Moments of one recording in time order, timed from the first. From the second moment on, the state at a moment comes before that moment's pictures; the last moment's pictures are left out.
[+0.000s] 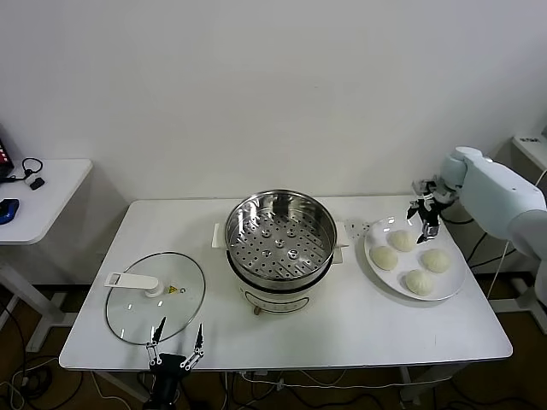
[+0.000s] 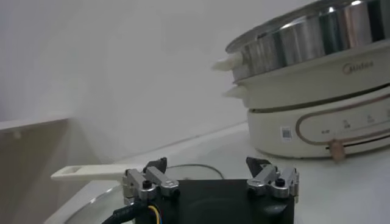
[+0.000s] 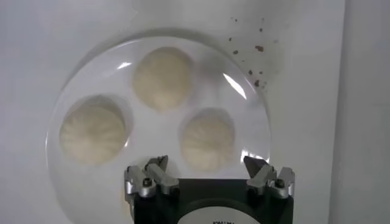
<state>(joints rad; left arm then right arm) 1.64 -1.61 -0.67 -1.61 0.26 -0.55 0.08 0.25 1.02 -1.13 0.37 0.07 0.20 -1.13</state>
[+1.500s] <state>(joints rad) 1.63 -1.58 -0.69 -1.56 0.28 -0.57 0.07 0.14 1.15 -0.94 0.14 -0.06 0.27 -1.02</state>
